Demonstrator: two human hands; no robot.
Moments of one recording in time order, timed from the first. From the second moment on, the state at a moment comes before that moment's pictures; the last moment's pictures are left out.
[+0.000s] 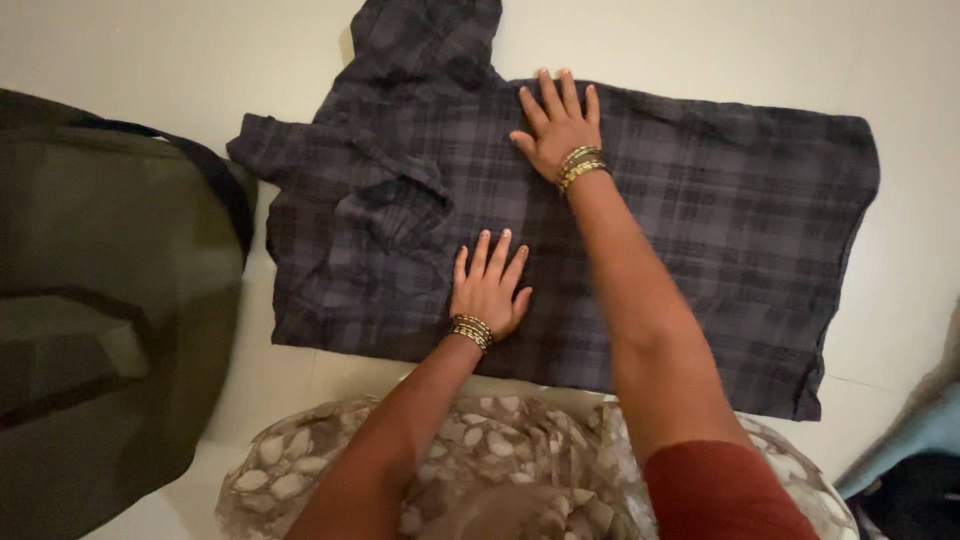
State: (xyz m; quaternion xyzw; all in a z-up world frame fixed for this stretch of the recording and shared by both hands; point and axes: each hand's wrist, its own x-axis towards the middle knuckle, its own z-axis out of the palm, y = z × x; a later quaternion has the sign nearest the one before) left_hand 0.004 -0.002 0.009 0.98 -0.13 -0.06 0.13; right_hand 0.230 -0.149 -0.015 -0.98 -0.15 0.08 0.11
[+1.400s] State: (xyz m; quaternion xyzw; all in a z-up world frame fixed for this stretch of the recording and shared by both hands) left_hand 0.004 -0.004 0.009 0.98 -0.13 -0.07 0.11; right_hand 0.144 -0.181 -0.011 -0.96 -0.27 0.07 0.05
